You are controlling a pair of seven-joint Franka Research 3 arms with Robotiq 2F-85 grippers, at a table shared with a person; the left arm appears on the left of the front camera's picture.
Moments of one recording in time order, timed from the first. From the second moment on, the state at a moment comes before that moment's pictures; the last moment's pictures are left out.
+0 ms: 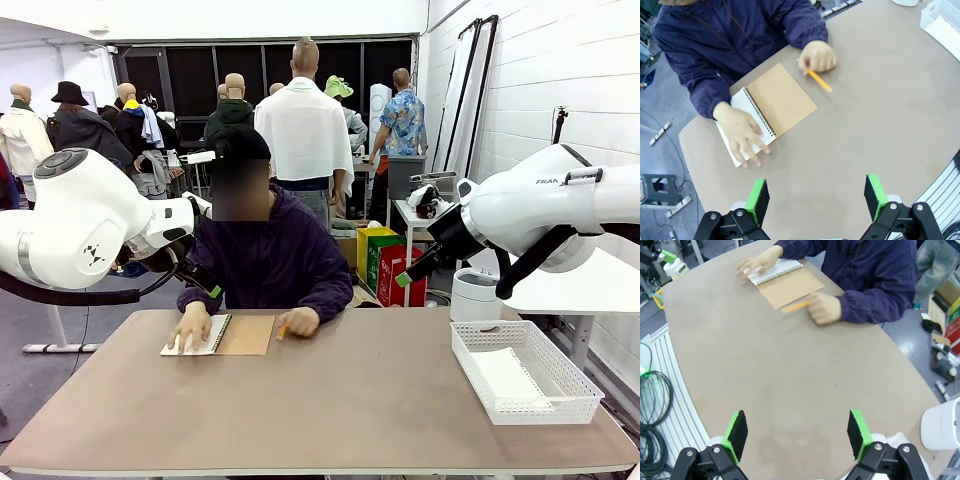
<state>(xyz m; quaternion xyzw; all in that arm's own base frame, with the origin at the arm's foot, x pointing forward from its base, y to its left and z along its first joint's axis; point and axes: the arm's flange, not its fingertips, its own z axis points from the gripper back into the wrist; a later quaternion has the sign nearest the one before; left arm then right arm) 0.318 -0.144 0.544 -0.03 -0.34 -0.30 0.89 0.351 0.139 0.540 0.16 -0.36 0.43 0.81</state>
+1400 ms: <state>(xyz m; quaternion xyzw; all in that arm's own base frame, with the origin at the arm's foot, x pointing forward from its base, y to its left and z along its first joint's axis) 0.318 -0.144 0.544 -0.03 -0.34 -0.30 0.89 0.351 0.139 0.540 0.16 -0.36 0.43 0.81</state>
